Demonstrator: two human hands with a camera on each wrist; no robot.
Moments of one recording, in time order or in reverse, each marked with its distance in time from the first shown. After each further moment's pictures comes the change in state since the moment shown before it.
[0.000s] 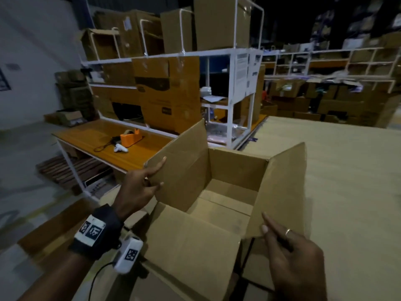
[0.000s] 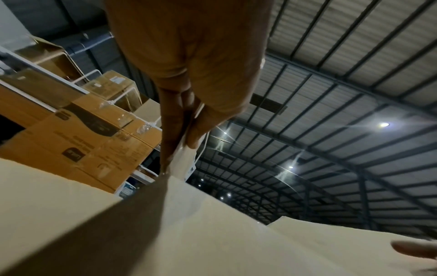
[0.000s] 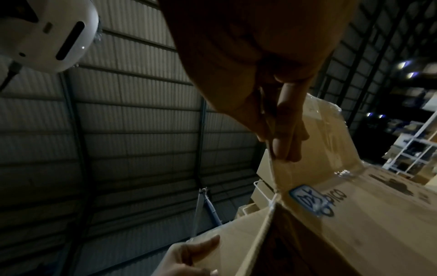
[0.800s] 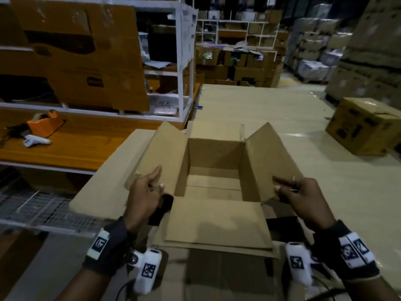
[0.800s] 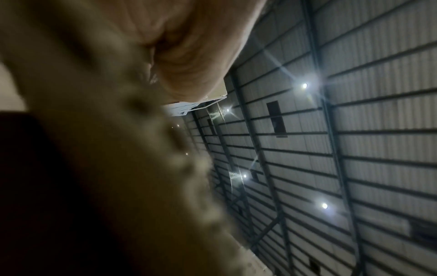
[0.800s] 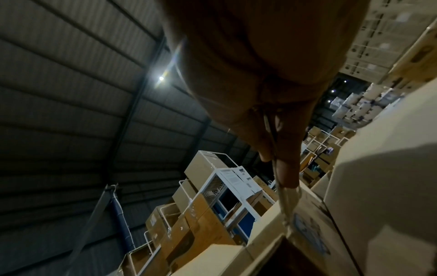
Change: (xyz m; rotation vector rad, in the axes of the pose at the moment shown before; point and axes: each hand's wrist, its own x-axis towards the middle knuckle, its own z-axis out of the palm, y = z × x) left_hand -0.024 -0.103 0.052 -0.490 -0.241 -0.204; right_hand -0.017 0.001 0.025 -0.185 -0.028 0.424
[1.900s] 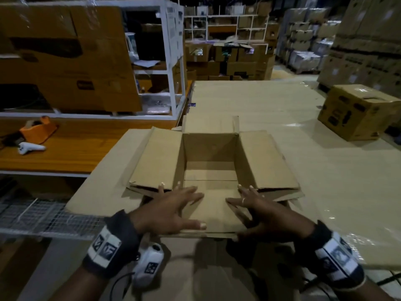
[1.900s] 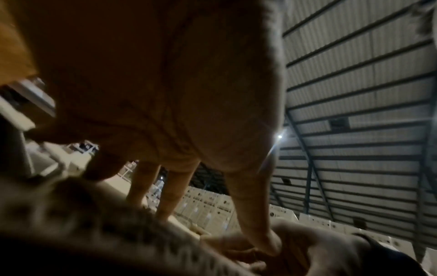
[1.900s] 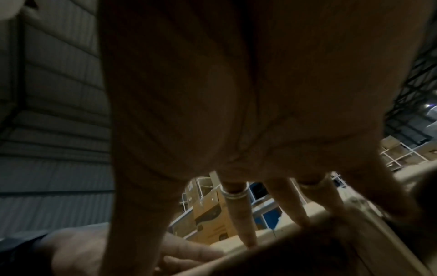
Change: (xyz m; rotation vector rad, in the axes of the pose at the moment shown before) left_hand -0.040 0.072 0.011 0.718 -0.855 0.200; right_hand -0.061 -0.050 0.019 -0.577 -0.789 -0.199
